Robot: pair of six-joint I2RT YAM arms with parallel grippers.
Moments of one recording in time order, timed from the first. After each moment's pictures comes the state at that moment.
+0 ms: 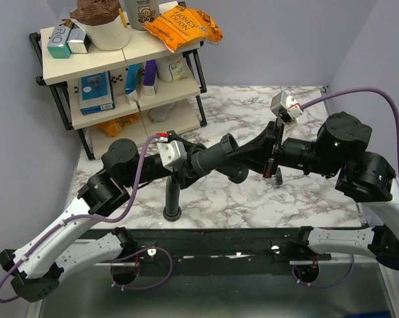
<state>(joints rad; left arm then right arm) -0.83 0.82 1.05 -0.22 0.44 0.16 1.04 1.06 1.67 -0.67 -0.22 0.18</state>
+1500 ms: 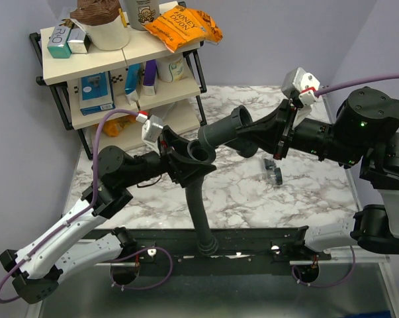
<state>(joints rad) -0.83 0.80 0.98 0.12 0.46 -0.57 1.12 1.29 2.21 -0.99 -0.01 -0.07</state>
